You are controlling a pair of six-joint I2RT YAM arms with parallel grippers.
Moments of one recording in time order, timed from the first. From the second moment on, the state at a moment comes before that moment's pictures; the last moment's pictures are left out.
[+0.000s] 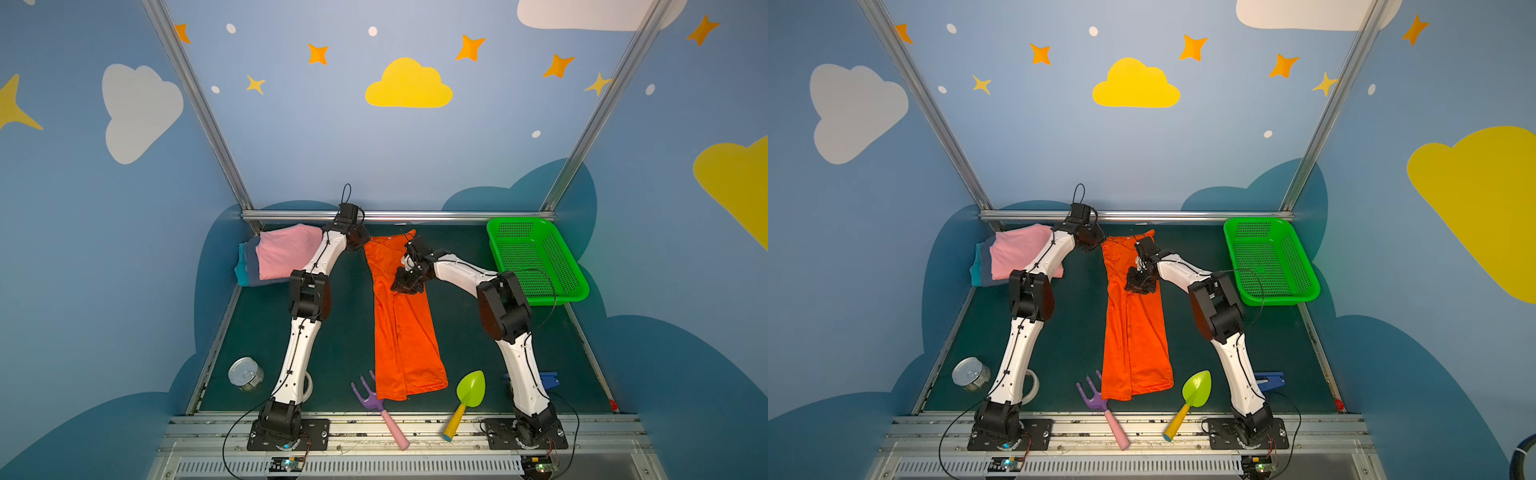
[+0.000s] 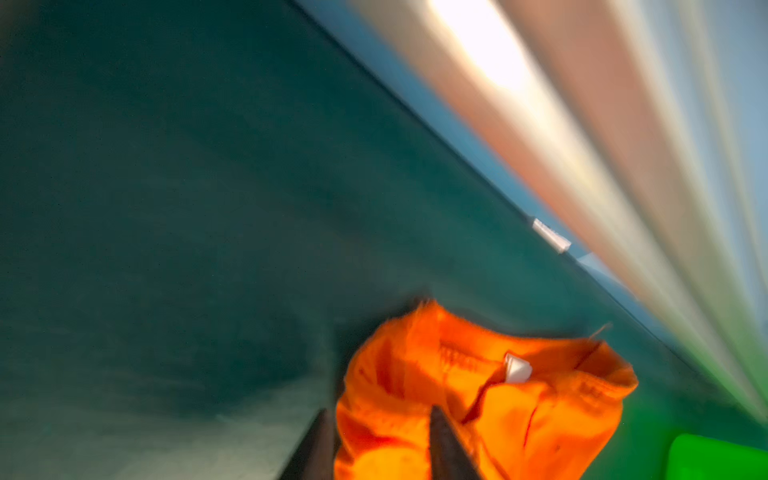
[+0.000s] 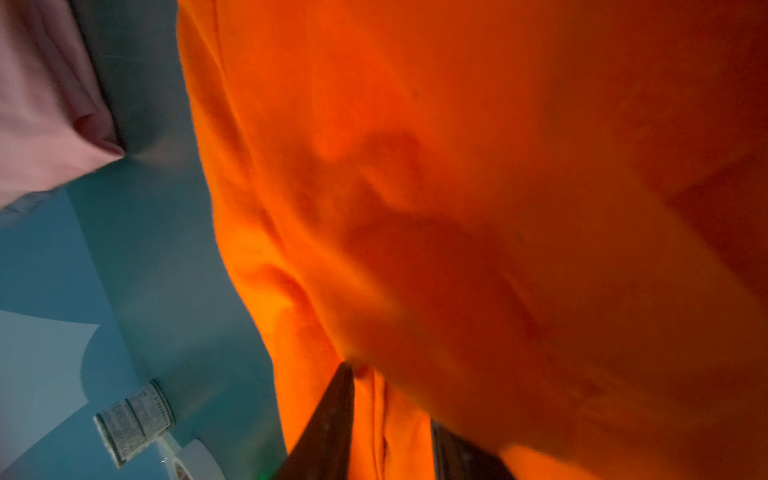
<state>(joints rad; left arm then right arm) -0.20 2.72 2.56 -0.74 0.16 -0.77 0.59 2.29 1.81 -0.65 -0.37 0.64</state>
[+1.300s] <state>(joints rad) -0.20 2.74 2.57 -0.72 0.24 -0.77 1.00 2.28 1.83 -0.84 -0.02 0.53</state>
